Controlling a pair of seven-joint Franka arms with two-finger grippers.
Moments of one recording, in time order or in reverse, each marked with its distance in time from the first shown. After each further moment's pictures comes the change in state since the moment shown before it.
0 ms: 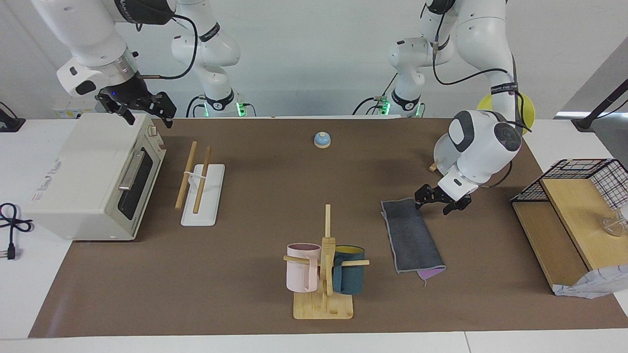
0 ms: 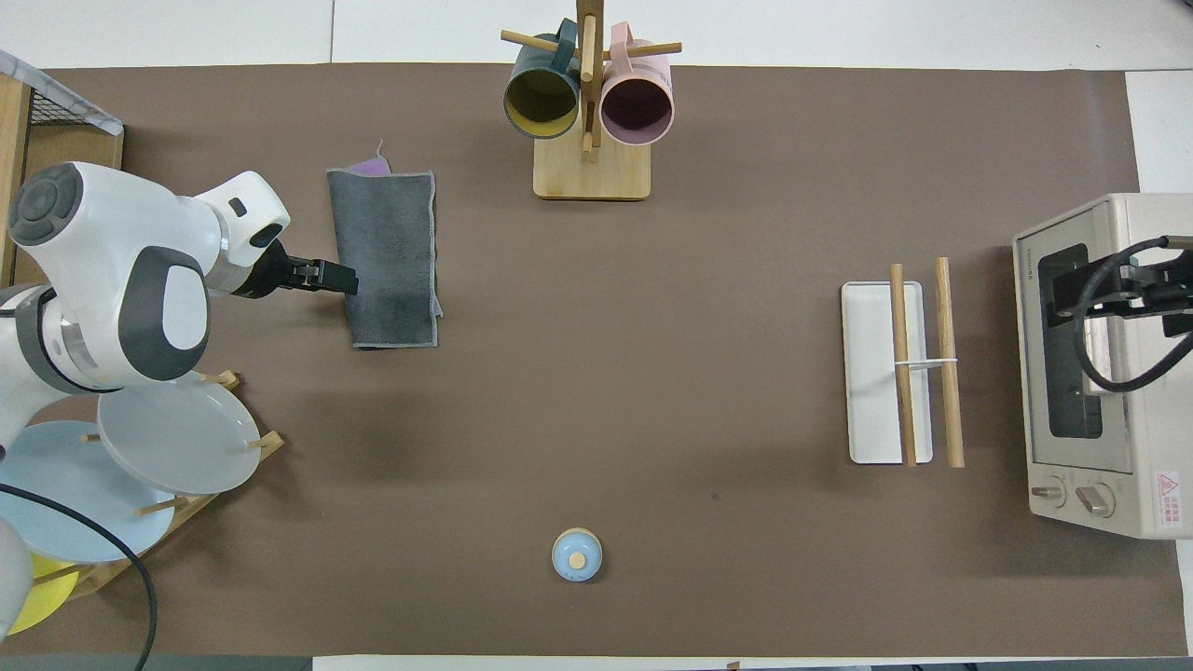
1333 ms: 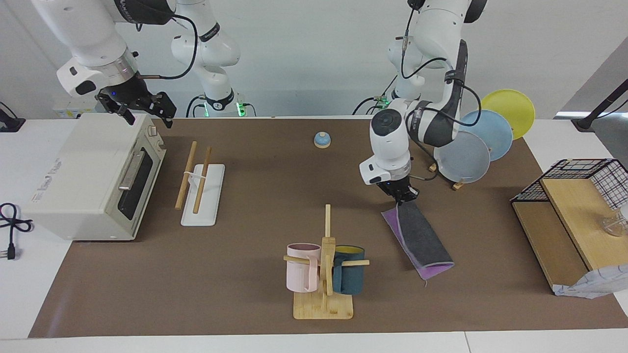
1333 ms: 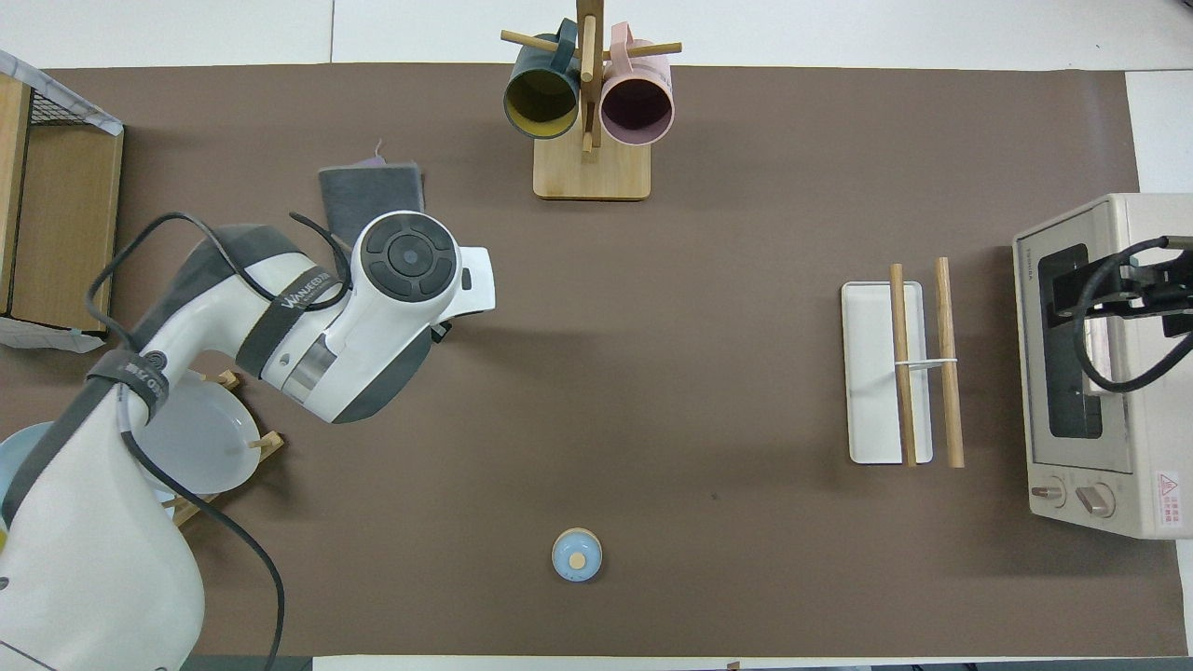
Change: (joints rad) left arm -0.333 0.031 -0.027 0.081 0.673 -0.220 -0.217; right arm 0.000 0.000 0.000 0.000 0.000 0.000 0.000
